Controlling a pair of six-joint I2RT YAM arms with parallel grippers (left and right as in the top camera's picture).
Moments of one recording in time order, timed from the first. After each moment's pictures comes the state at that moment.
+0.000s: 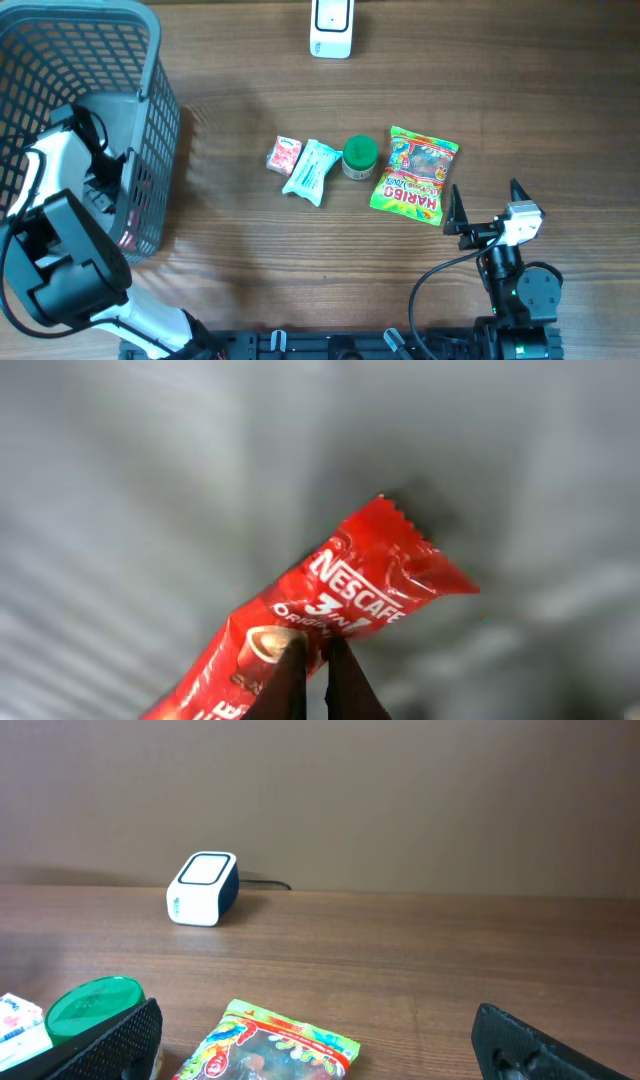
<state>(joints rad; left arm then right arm) 0.46 1.86 1.23 -0.98 -0.01 -0.31 0.04 0.01 0.01 0.00 -0.06 0.01</state>
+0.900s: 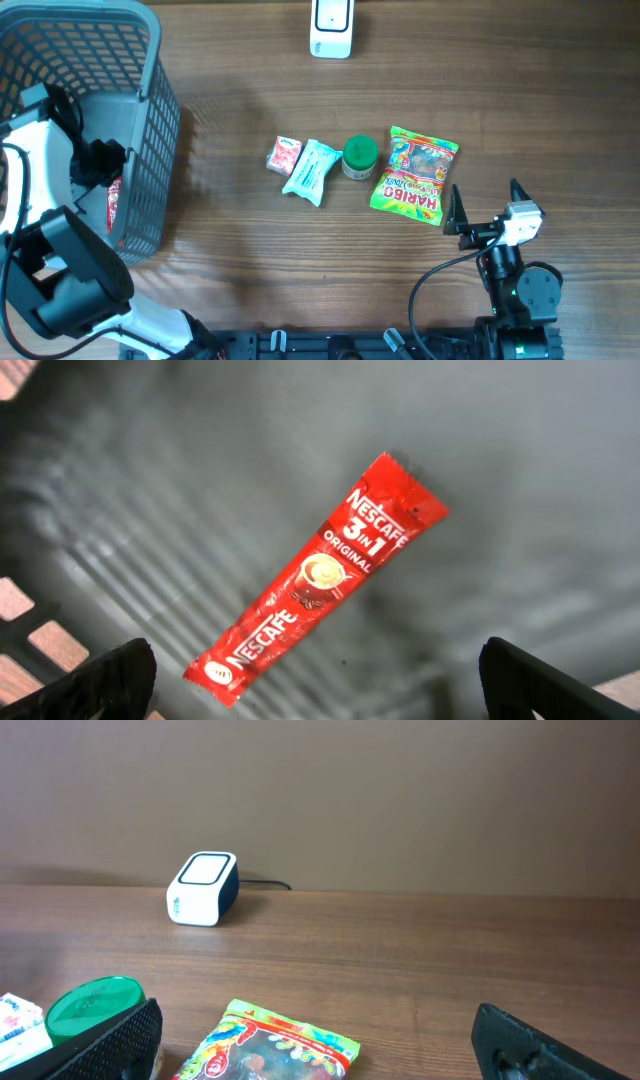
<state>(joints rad) 0.47 1.81 1.38 -1.11 -0.16 -0.34 0.04 0.01 0.01 0.00 -0.06 0.01</state>
